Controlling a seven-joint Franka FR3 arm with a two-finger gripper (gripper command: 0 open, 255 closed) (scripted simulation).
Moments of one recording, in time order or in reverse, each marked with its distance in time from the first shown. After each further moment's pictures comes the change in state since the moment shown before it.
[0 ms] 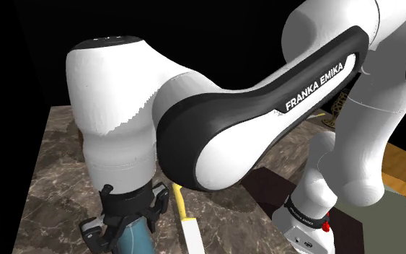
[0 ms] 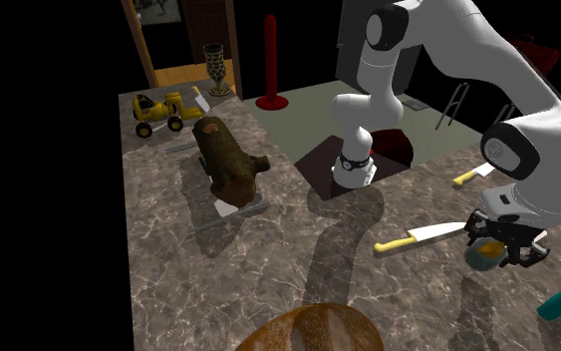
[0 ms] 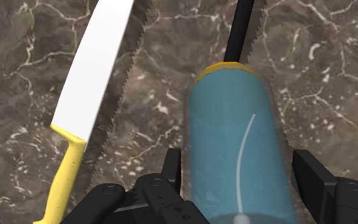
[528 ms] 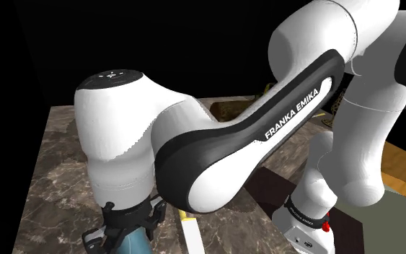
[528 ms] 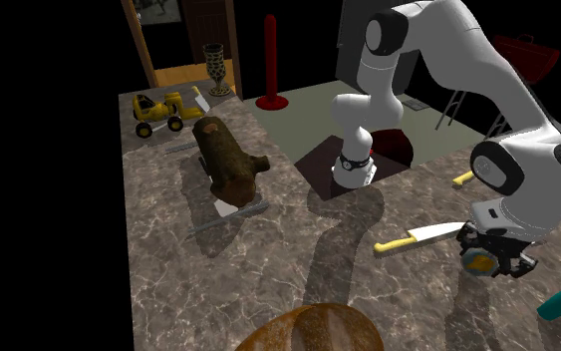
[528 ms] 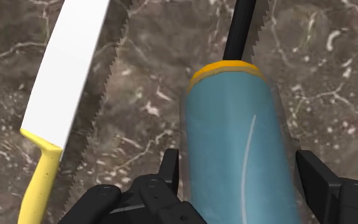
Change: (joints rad) arm 0.005 0.050 -0.007 -0.048 -0.032 0.103 0.013
